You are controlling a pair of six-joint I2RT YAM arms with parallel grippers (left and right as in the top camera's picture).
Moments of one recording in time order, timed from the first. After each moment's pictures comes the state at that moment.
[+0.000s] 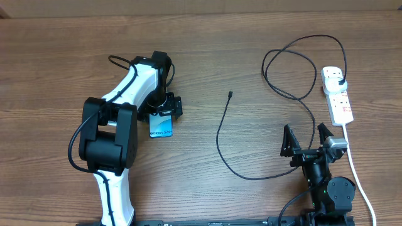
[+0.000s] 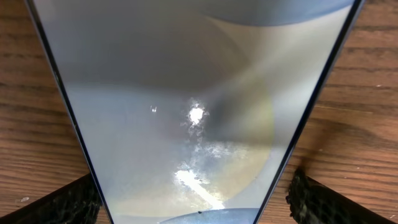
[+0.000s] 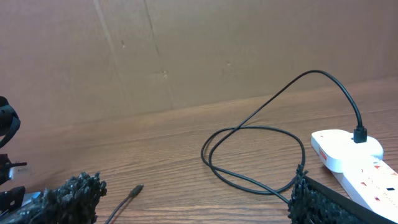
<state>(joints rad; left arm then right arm) -0.23 2.16 1.54 -1.10 0.05 -0.37 -0.01 0.01 0.02 -0.02 -0.11 0.20</state>
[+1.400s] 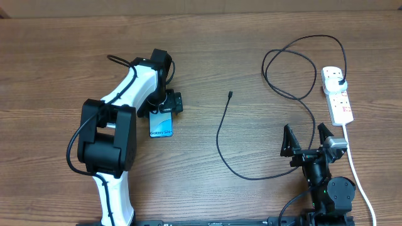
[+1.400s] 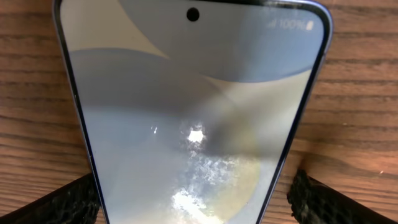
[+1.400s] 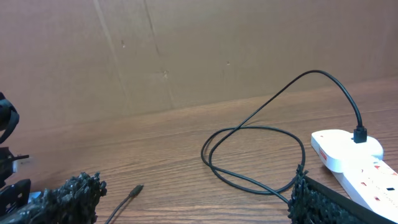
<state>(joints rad) -0.23 2.13 1.51 -0.99 0.01 -0.38 -0.01 0.01 0.02 -0.03 -0.11 0.20</state>
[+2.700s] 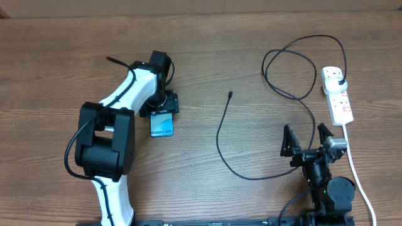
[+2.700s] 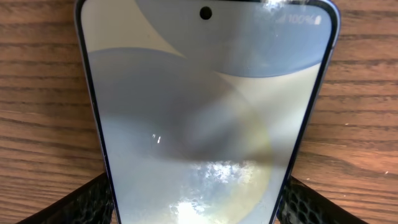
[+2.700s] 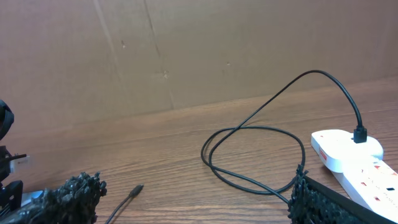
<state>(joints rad) -0.23 2.10 1.46 -0.94 -0.01 -0.37 -0.01 0.01 0.02 -0.03 -0.11 0.20</state>
